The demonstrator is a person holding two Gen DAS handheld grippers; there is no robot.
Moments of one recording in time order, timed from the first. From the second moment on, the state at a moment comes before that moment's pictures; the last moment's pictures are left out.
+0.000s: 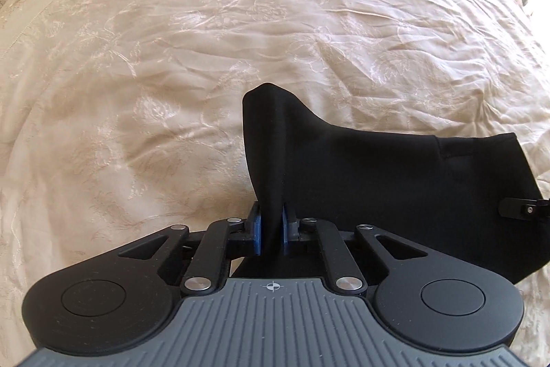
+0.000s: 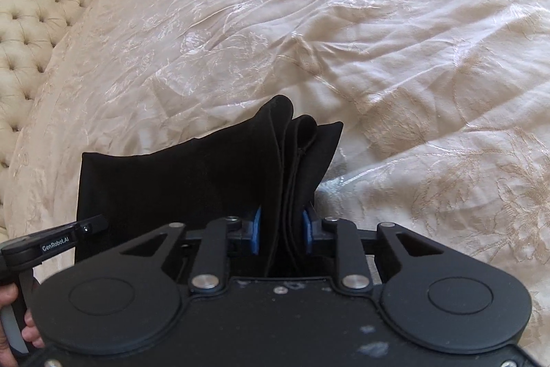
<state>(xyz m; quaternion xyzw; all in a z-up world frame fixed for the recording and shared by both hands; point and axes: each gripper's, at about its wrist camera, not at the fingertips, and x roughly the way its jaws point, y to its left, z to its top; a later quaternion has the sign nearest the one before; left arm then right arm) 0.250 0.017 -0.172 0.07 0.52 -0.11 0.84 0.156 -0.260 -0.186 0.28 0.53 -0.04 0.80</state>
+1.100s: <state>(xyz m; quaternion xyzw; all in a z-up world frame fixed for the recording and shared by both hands) 0.313 0.308 -0.178 0.02 0.53 0.07 0.84 0.334 0.030 -0.176 0.09 0.54 0.03 0.84</state>
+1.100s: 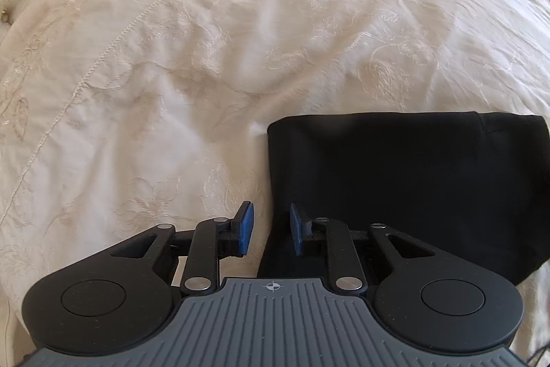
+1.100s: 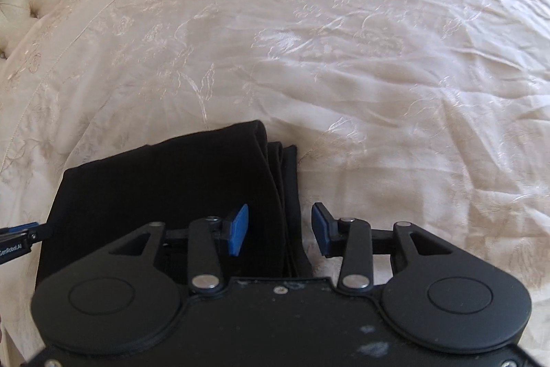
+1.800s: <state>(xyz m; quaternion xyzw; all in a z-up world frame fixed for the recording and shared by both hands) 0.256 0.310 -0.167 0.00 0.52 0.06 0.85 0.274 0.059 -0.158 0.00 0.51 0.02 0.86</state>
